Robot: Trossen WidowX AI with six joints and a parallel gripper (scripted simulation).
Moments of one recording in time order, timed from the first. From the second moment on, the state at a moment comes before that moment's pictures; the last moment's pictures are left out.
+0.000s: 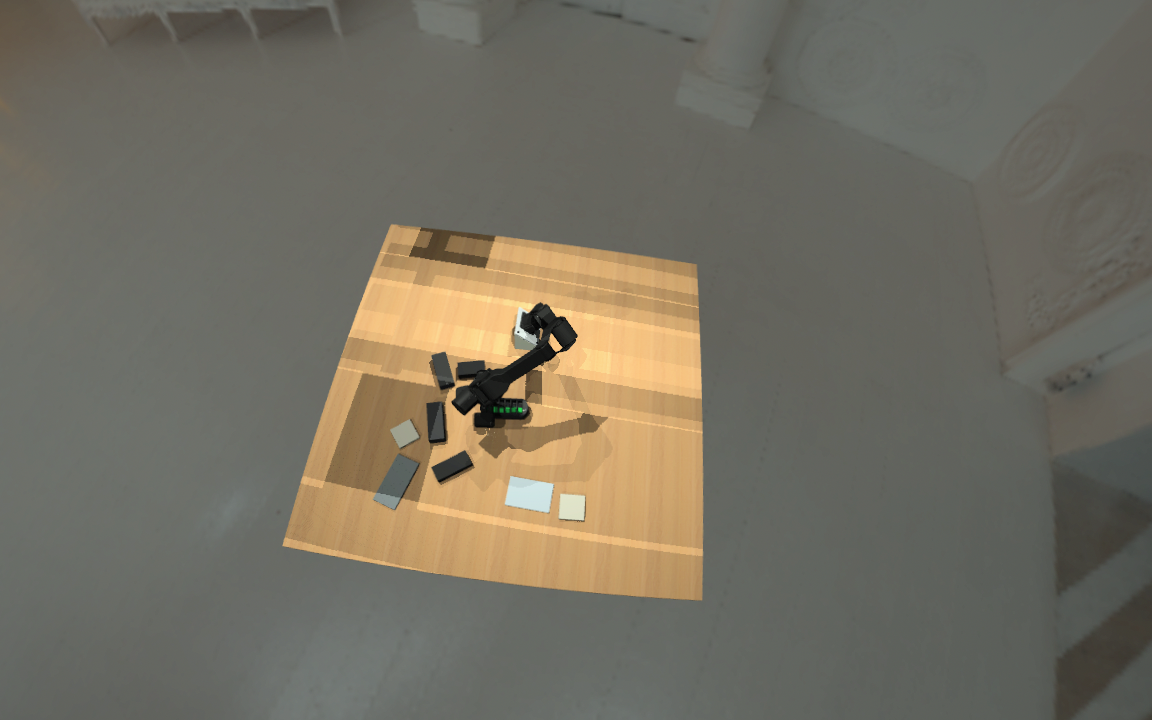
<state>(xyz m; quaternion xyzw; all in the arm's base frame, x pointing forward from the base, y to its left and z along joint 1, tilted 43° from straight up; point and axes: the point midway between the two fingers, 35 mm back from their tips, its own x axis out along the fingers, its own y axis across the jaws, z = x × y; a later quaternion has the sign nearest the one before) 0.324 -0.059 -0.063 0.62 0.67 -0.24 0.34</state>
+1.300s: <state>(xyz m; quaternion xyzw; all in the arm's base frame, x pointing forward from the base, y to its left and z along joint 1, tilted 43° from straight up) 0.317 -0.043 -0.021 0.61 0.67 -0.24 0.34</state>
